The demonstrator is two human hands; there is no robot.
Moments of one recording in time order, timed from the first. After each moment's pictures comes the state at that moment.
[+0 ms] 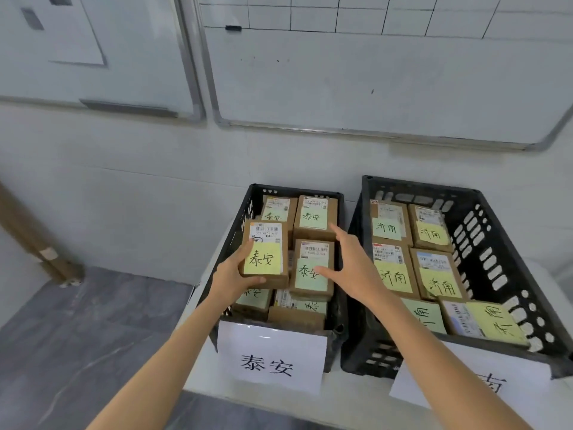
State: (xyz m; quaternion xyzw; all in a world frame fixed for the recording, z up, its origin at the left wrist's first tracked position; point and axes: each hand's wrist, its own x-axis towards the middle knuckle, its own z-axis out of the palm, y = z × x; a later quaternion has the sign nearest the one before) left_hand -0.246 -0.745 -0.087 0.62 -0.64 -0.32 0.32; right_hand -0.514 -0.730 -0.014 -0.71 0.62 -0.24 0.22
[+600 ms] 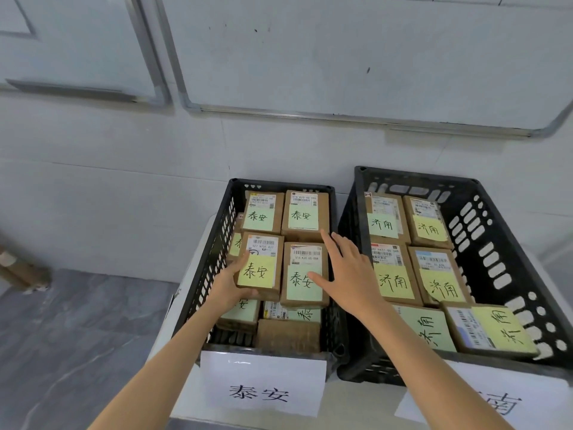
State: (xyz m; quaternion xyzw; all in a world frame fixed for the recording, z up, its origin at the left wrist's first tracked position) left_hand -0.249 -0.807 -0.150 0.61 -0.61 -0.44 0.26; right_hand -0.516 -0.768 -0.052 -0.74 0.66 -0.10 0.07
